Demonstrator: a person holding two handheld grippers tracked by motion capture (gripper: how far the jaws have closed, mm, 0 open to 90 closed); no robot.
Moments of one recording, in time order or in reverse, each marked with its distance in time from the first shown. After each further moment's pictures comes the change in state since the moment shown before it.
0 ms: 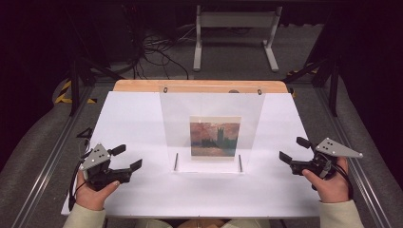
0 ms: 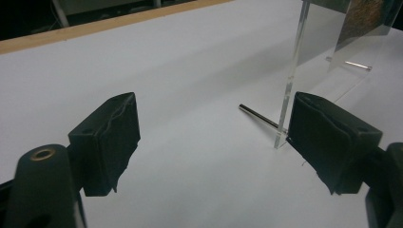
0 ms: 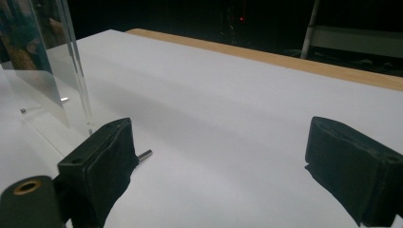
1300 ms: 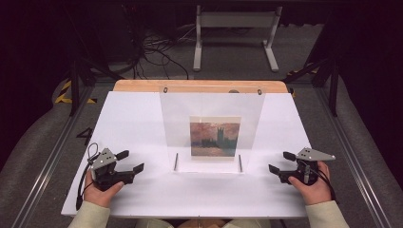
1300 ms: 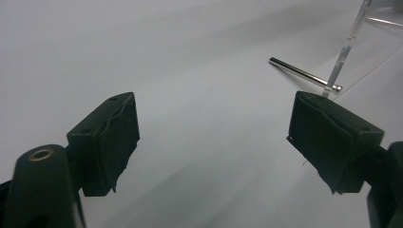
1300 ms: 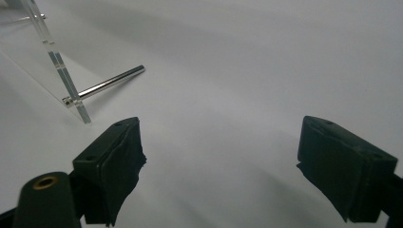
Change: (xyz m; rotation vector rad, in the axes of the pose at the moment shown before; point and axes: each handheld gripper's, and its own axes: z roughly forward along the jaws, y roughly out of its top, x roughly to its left) left arm 0.020 -0.039 0.029 0.063 -0.003 -0.053; right arm 0.001 -0.049 0.034 0.227 0.032 0.026
